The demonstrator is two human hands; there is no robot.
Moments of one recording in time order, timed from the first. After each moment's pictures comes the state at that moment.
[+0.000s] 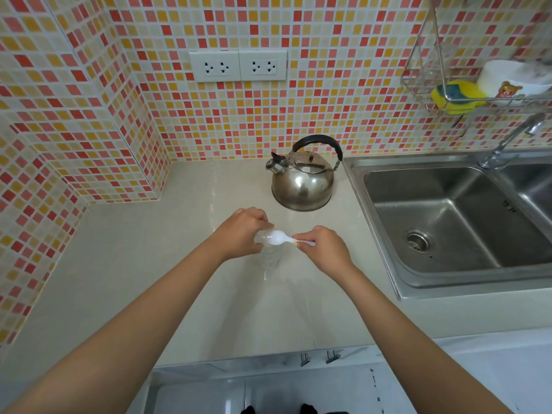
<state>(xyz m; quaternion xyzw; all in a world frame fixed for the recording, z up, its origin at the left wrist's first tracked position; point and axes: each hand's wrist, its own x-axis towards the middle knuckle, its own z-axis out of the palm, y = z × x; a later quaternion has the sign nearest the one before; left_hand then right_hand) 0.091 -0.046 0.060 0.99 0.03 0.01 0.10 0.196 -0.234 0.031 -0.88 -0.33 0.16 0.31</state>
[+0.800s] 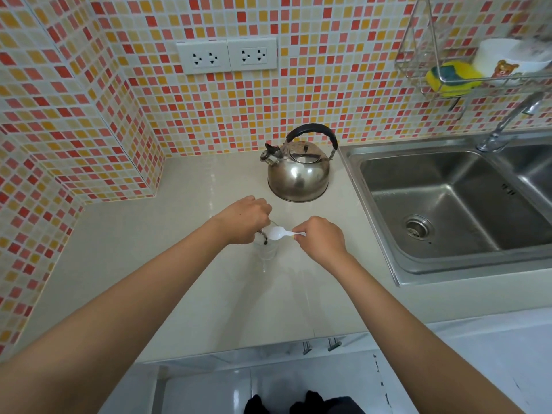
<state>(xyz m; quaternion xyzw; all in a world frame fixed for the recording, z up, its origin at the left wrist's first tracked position) 0.114 -0.053 0.079 0.97 -0.10 -0.12 -0.17 0.188 -0.228 0.044 -0.92 -0.32 0.13 0.18</state>
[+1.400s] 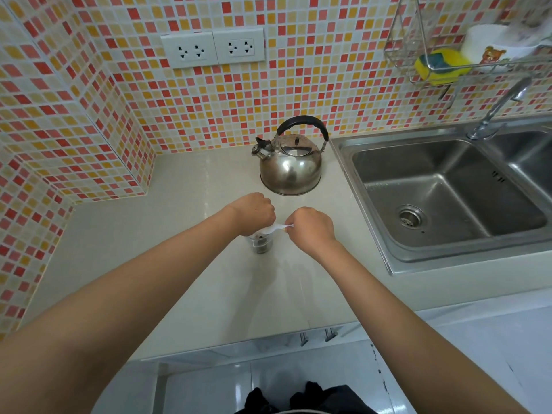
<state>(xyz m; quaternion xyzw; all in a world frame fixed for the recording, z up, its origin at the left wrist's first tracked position) 0.138 -0.079 0.084 0.91 -0.18 -0.20 -0.31 0.182 -0.222 0.061 -0.93 -0.32 0.12 0.11</state>
